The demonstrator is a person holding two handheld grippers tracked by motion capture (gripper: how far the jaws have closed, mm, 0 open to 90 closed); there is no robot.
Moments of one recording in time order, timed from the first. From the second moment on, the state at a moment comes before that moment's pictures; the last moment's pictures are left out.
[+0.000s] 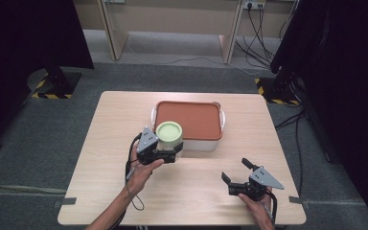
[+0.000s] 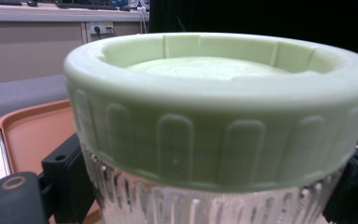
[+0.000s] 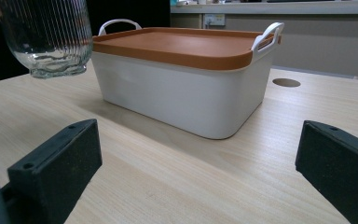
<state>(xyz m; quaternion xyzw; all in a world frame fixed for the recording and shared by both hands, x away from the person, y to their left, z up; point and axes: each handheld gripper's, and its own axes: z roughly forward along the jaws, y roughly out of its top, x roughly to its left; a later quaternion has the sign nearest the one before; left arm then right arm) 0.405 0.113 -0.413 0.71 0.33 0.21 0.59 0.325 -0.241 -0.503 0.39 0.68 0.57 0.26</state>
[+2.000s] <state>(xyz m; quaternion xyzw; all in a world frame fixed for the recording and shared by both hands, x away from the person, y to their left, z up) 0.456 0.107 -0.375 0.70 0.35 0.23 0.58 0.326 -0.240 -0.503 0.39 0.68 0.57 0.26</state>
